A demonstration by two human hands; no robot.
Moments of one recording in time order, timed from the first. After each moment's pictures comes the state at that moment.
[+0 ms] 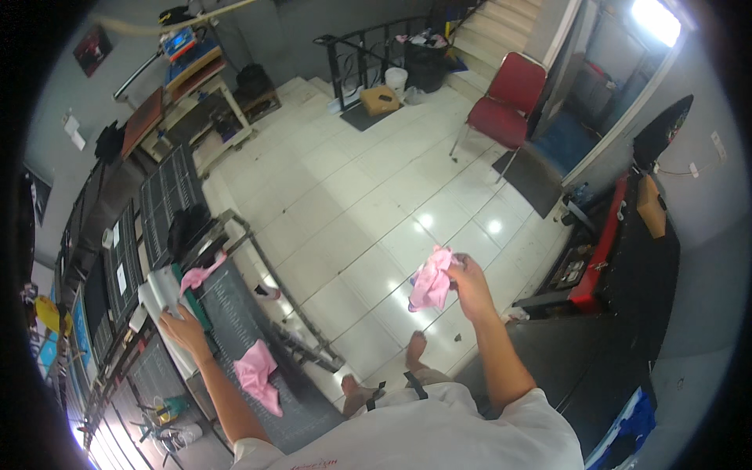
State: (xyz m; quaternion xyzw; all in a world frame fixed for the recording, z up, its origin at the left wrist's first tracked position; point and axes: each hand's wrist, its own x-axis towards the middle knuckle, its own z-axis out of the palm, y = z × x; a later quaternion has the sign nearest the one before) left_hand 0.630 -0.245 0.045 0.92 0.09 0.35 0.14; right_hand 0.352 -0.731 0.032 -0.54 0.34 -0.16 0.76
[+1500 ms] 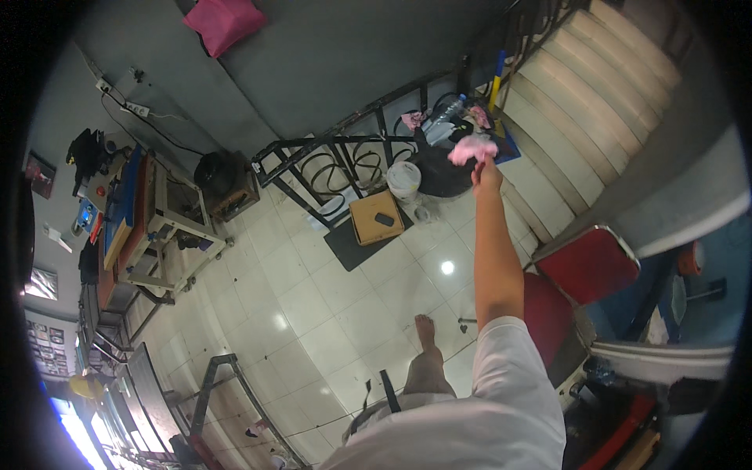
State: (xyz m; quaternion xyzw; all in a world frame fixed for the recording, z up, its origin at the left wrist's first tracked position) left_hand 0.866 -0.916 -0.191 0.60 0.65 -0.25 0.39; right_hand 1.317 -1.826 -0.098 -0.25 0.43 -0.33 0.80
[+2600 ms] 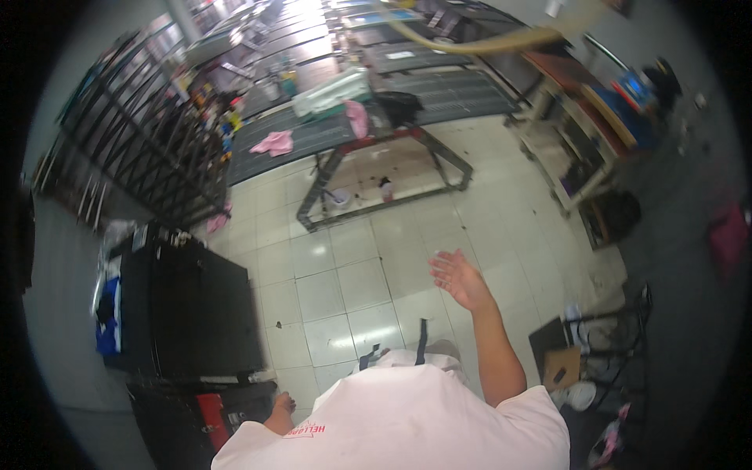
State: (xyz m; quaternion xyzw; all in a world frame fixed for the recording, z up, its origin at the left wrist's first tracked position) left_hand 0.383 -1.210 -0.260 -0.01 0.86 0.17 0.48; right_hand 1.018 -1.000 0.003 -0.37 -0.18 0.73 0.54
